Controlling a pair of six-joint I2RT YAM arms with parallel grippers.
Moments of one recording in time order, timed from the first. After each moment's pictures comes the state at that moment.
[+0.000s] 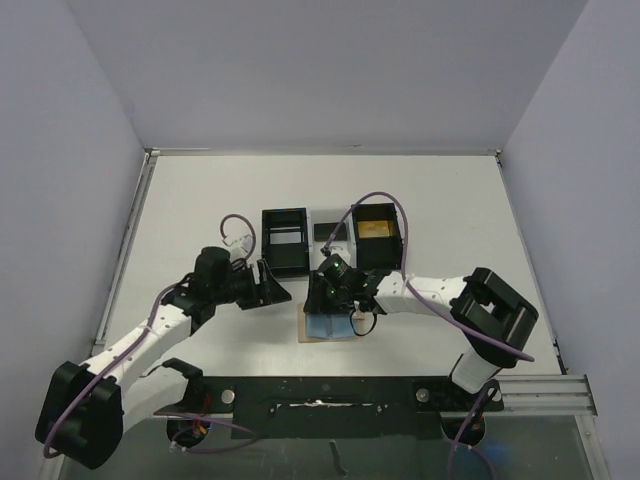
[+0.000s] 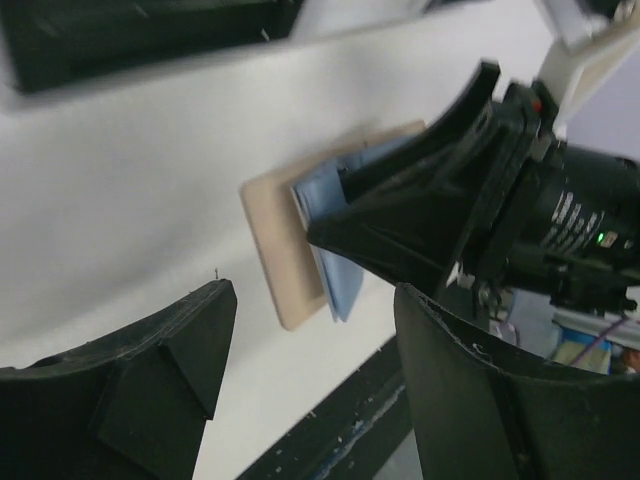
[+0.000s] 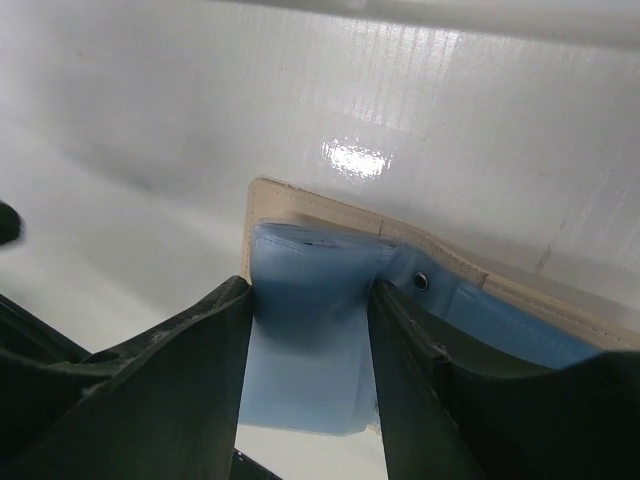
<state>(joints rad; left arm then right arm) -0.37 1.01 0.49 -0.16 0.48 -0.67 0.94 1.64 0.87 -0.16 0.01 0.83</state>
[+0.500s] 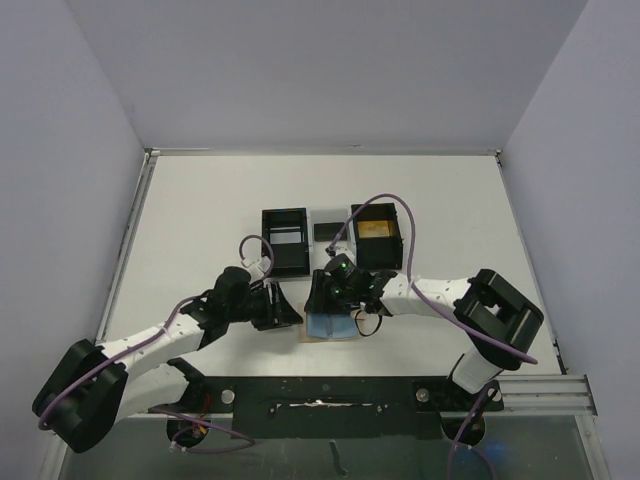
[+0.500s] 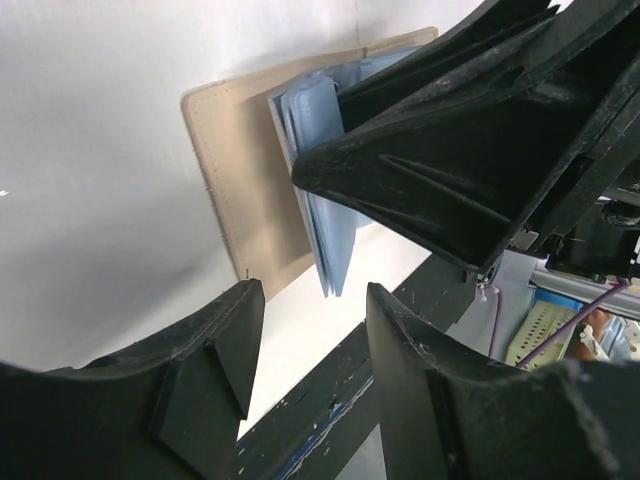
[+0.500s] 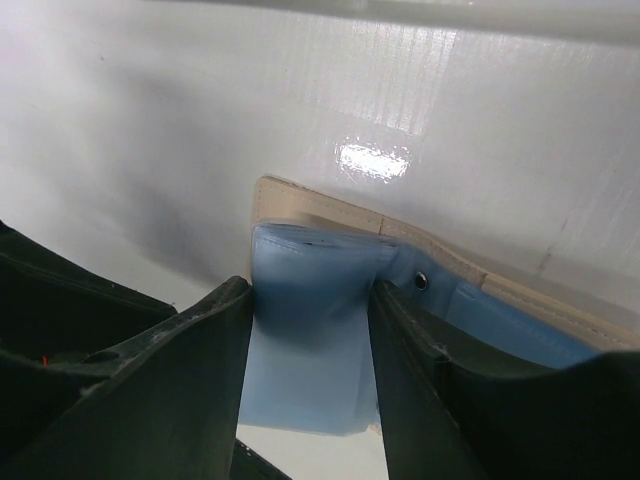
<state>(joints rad) -0.62 1.08 0.33 0.05 0.42 -0.88 0.91 1.61 0.80 -0.08 -0.05 0.85</state>
